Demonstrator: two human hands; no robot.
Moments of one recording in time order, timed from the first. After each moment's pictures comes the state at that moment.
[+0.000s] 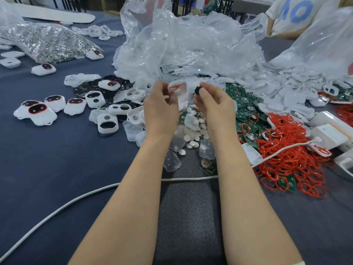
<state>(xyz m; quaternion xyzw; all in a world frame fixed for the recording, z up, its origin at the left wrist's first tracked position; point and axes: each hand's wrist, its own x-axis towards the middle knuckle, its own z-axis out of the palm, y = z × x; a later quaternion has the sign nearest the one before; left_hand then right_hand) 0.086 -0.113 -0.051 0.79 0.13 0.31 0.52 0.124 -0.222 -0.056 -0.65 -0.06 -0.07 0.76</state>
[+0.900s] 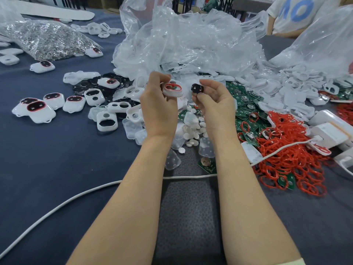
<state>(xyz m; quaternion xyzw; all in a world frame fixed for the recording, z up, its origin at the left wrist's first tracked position) 0.084 -0.114 -0.052 0.74 0.09 0.45 0.49 0.122 -0.220 -0.054 -0.64 -0.09 -0.08 0.76</state>
